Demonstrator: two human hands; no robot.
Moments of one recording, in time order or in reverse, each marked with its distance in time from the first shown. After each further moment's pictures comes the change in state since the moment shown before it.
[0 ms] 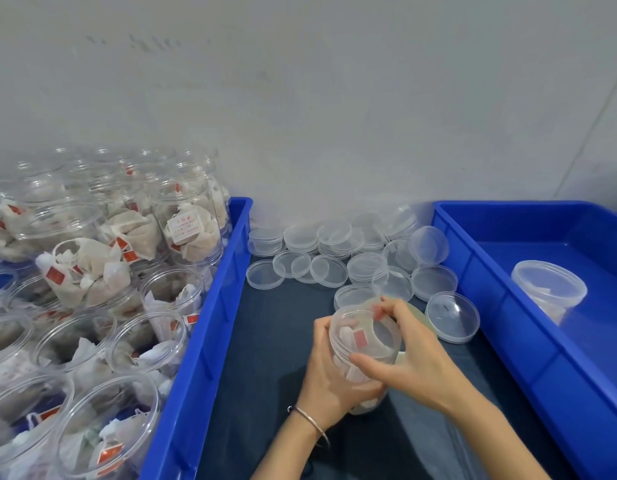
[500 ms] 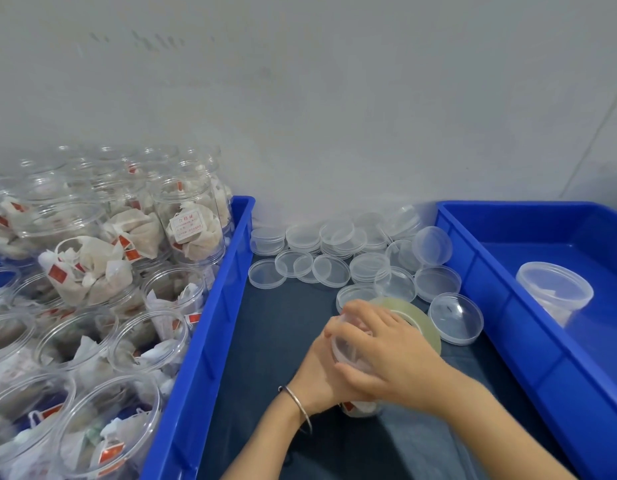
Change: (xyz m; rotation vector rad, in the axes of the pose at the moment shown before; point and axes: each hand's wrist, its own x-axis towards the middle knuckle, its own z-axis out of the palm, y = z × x) left_hand 0.017 0.012 -0.016 0.429 -0.268 0.183; right_hand 0.014 -0.018 0.004 -0.689 -0.315 -0.326
